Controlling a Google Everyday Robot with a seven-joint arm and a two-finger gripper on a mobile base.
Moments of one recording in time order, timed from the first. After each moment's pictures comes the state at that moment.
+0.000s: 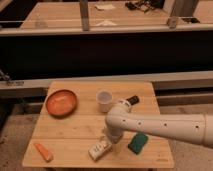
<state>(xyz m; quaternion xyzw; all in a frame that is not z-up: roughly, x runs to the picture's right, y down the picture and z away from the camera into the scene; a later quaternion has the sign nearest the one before) 0.034 0.279 0.754 -0.33 -0.16 -0.25 0.90</state>
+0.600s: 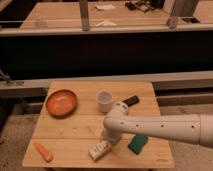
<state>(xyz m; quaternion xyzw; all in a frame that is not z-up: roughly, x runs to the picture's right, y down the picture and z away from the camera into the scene) 0.027 0.290 0.759 -0.33 -0.16 -0.27 0.89</state>
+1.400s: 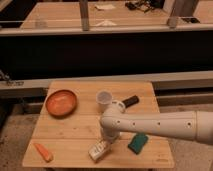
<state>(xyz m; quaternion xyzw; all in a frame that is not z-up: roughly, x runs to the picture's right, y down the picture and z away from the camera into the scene) 0.016 0.261 0.748 -0.33 -0.14 -0.27 0.89</state>
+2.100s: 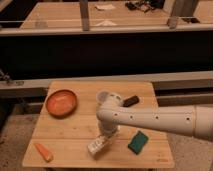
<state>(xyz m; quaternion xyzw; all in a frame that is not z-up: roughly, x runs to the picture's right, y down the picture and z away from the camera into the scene) 0.009 0.234 0.744 -0.32 -0.14 -0.27 0.90</state>
